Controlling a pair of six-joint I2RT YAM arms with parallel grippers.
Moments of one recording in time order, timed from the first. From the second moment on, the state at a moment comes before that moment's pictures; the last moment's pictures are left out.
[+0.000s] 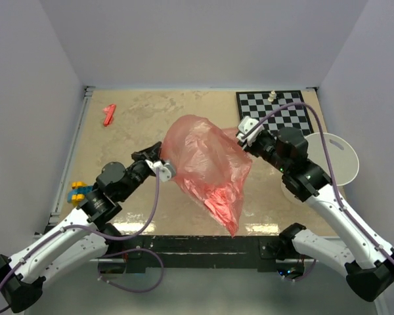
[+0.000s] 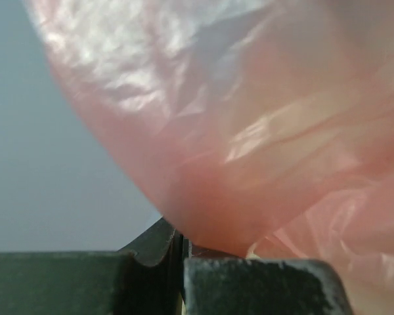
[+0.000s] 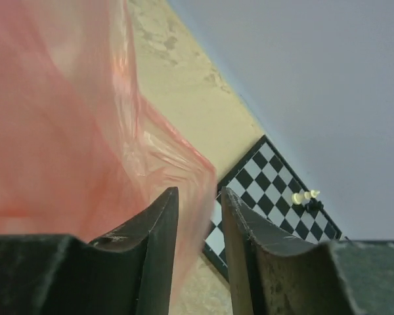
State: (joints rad) left arm -0.74 0.67 0.59 0.03 -0.06 0.83; right arm 0.56 0.92 0.94 -0.24 -0.08 -0.56
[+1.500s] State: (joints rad) left arm -0.40 1.59 1.54 0.77 -0.02 0.93; right arm 0.15 1.12 1.23 -1.08 0.21 -0.27
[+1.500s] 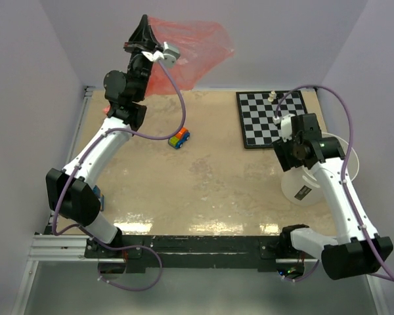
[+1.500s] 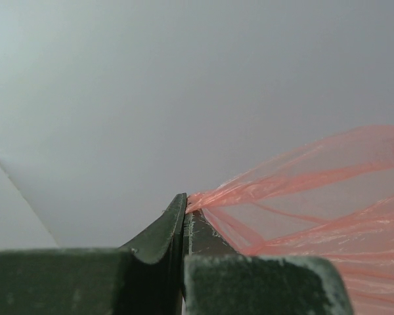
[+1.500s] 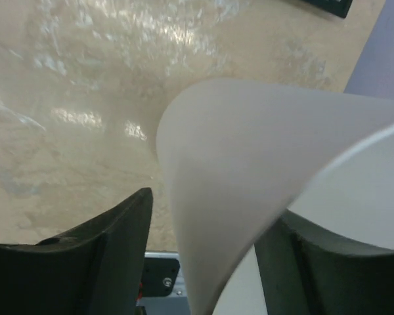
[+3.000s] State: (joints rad) left arm -0.42 1.86 2.26 0.65 -0.18 0.50; right arm 0.78 1.57 1.59 -0.94 -0.35 -0.84
